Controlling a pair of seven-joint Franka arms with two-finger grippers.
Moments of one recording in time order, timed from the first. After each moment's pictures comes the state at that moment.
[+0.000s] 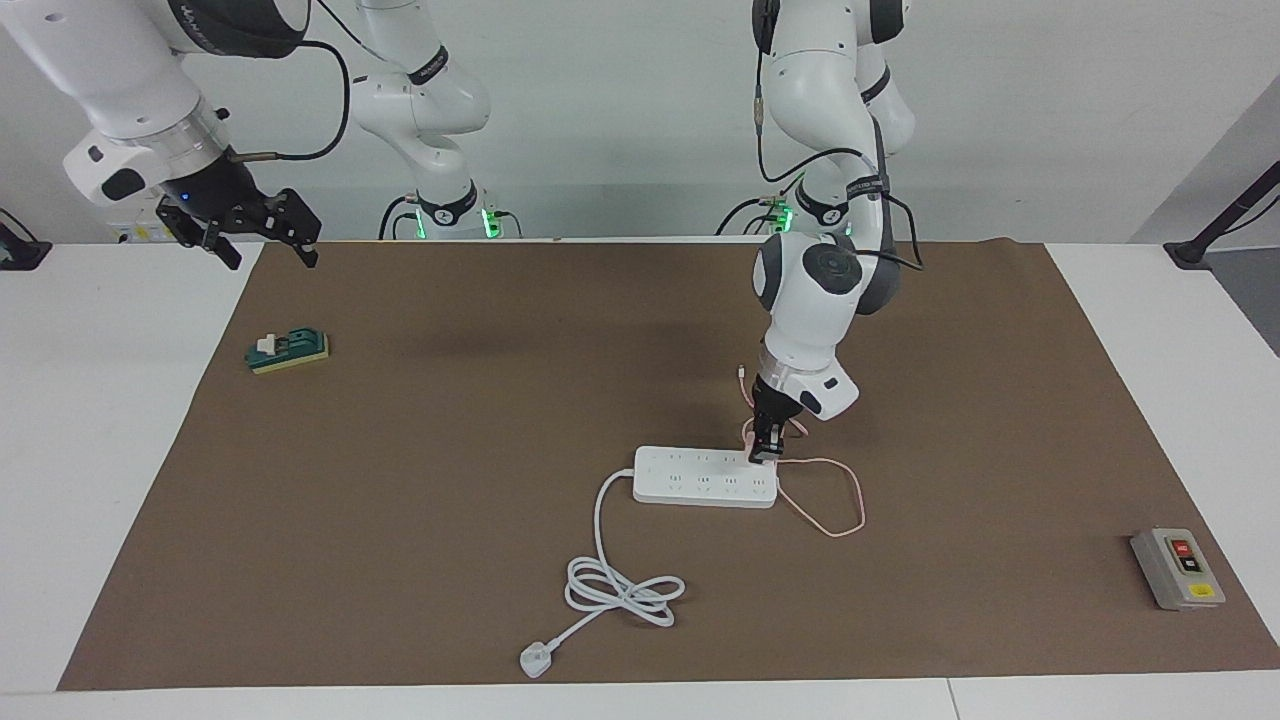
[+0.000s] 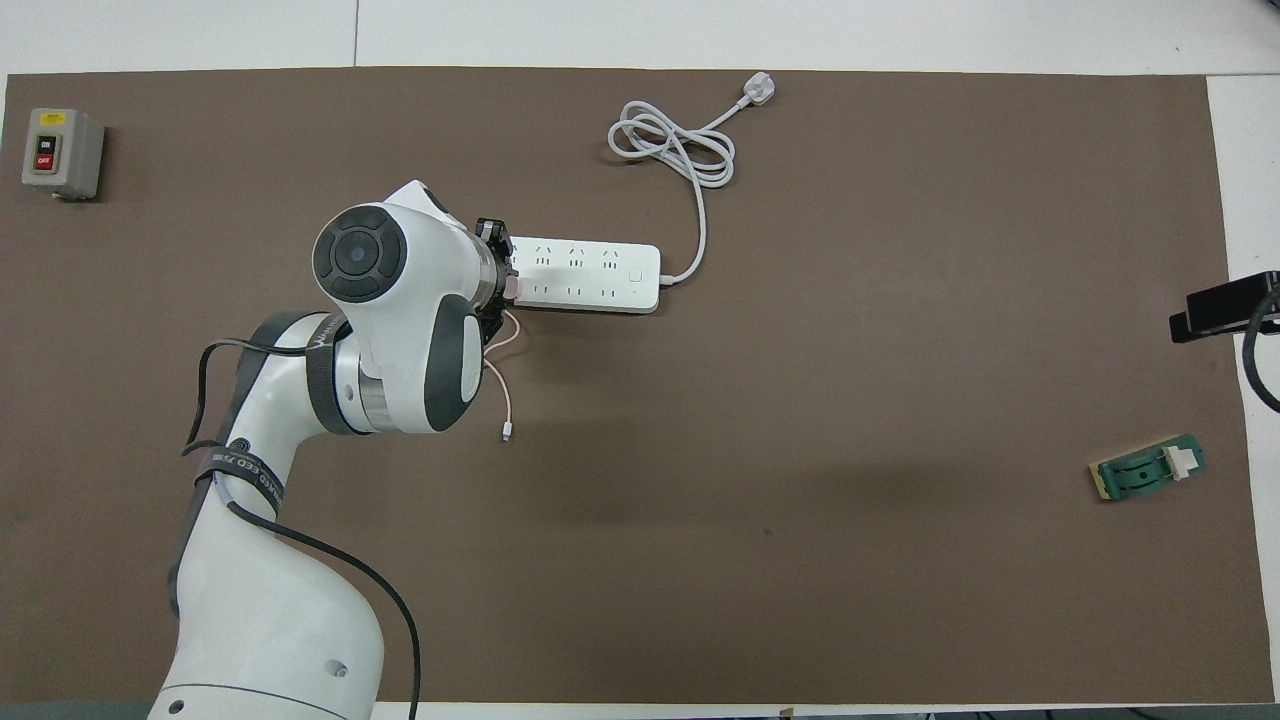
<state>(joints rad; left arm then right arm) -1.13 0.49 0.75 -1.85 -0.54 2.36 -1.43 0.00 -0.03 -0.11 -1.60 0.03 1.50 -0.09</state>
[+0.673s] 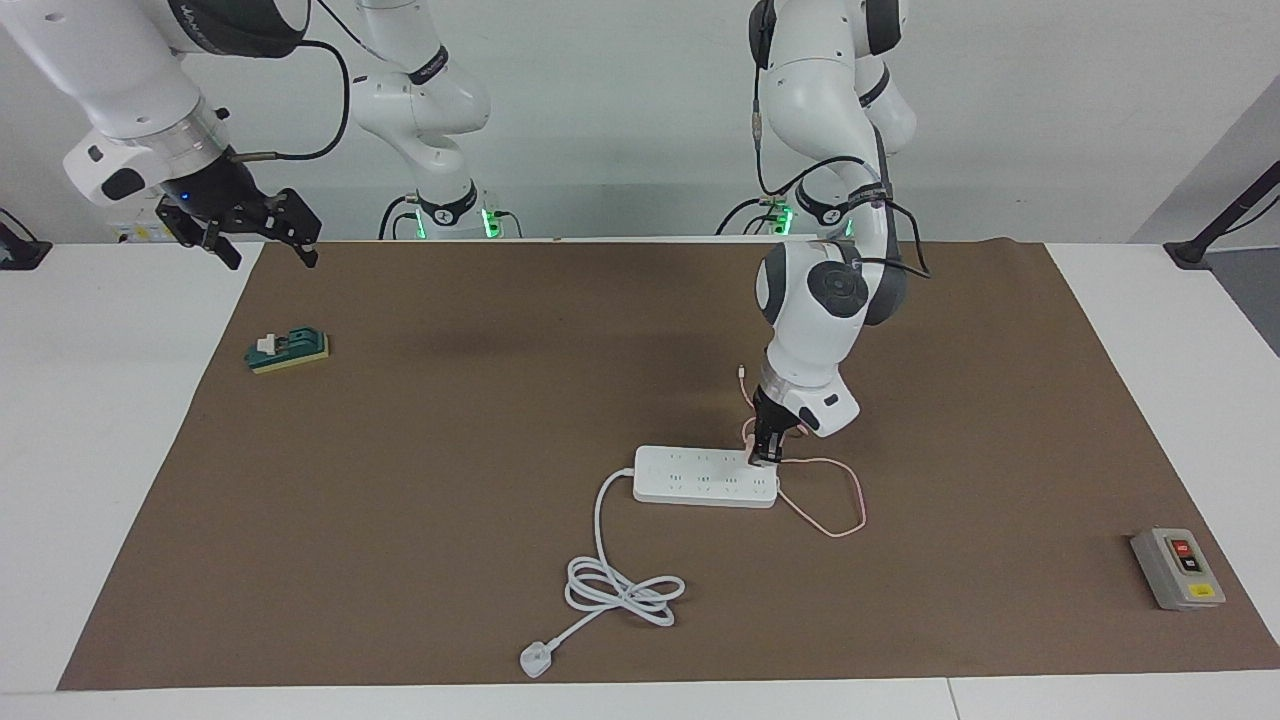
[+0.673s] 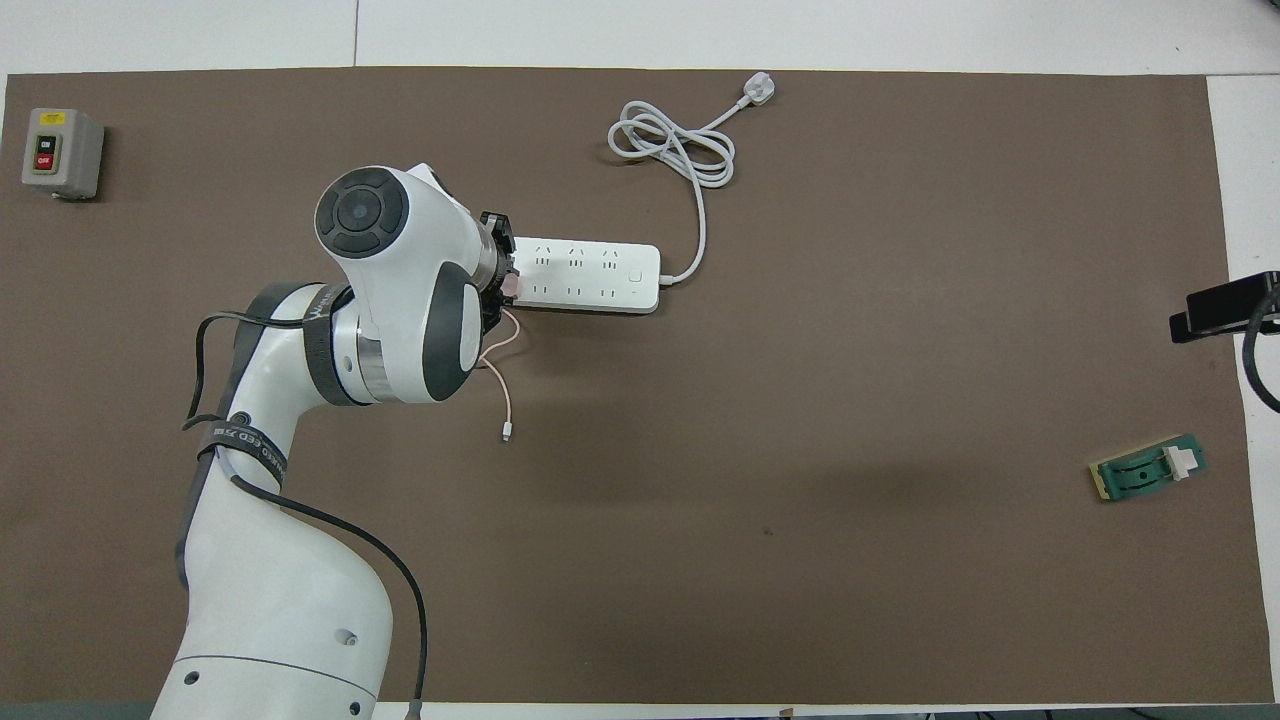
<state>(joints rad) -1.08 0.55 0.75 -1.75 -0.56 2.22 -1.38 0.00 -0.03 -0.11 -1.60 0.03 1.50 -0.09</state>
